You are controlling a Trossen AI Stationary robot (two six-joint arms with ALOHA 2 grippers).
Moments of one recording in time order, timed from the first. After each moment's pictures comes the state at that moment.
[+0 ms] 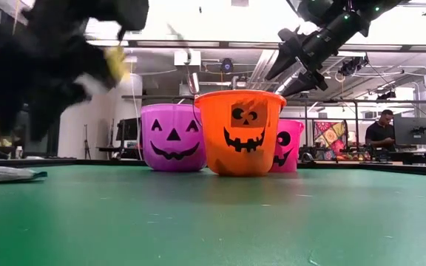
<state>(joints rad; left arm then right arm) -0.28 1.68 1.08 -1.13 0.10 -0.40 -0.53 1.21 0.92 -0.34 -0.07 0.45</state>
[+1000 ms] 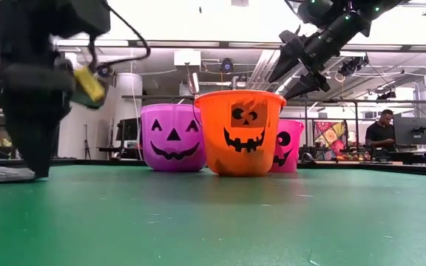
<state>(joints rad) -0.35 1.51 0.75 -0.63 -0.07 -1.04 -0.54 1.21 0.92 -0.37 -0.08 0.45</state>
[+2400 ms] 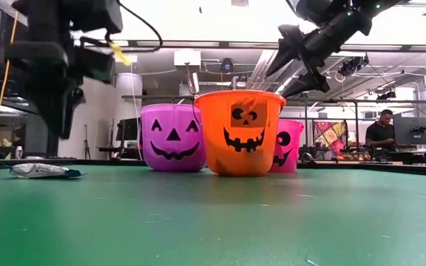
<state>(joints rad) -0.08 1.27 0.76 -0.84 -0.01 -0.41 -0.49 1.21 0.92 -0.38 -0.16 0.58</state>
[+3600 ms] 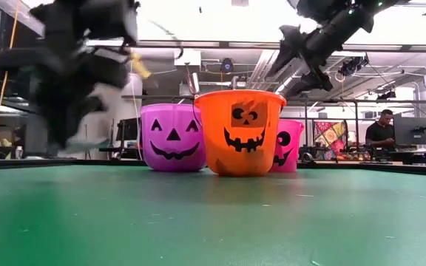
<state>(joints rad) -0.09 1.43 0.81 -0.78 0.07 -0.14 -0.46 1.20 0.92 -0.41 -0.10 0.60</state>
